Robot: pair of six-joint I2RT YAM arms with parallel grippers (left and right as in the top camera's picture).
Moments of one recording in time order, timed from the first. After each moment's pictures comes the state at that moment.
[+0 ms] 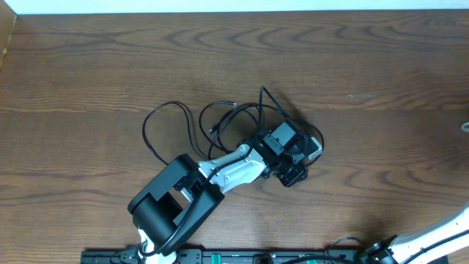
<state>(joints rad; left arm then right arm) -0.85 1.92 1.05 -0.22 0.41 0.03 -0.91 2.14 1.56 -0.51 -0.34 0.29</state>
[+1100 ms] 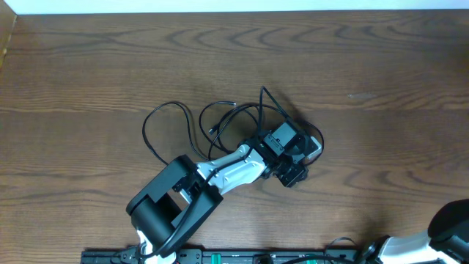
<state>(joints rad) -0.86 1.91 1.05 -0.24 0.36 0.01 -0.60 1.70 1.78 -1.01 -0.37 0.57</state>
